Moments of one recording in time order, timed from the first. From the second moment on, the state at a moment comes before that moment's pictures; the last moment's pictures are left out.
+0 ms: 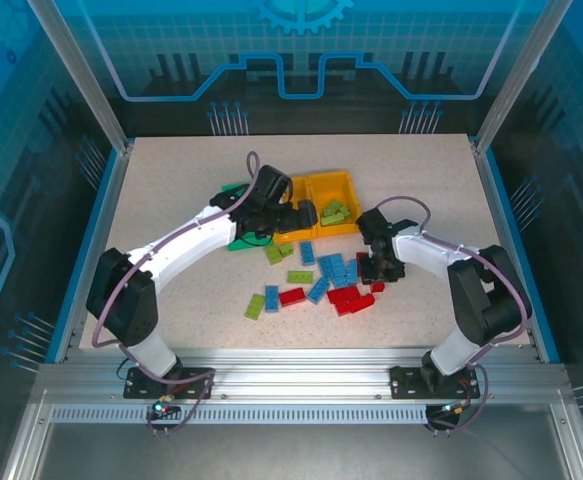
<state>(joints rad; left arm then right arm) -0.59 1.66 1.35 -0.61 0.07 -0.79 0.41 1.61 0.92 -0.79 0.08 0.36</state>
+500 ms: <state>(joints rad) -0.56 1.51 1.16 -0.62 0.00 -0.80 0.41 1.49 1.22 -0.87 -0.03 0.42</state>
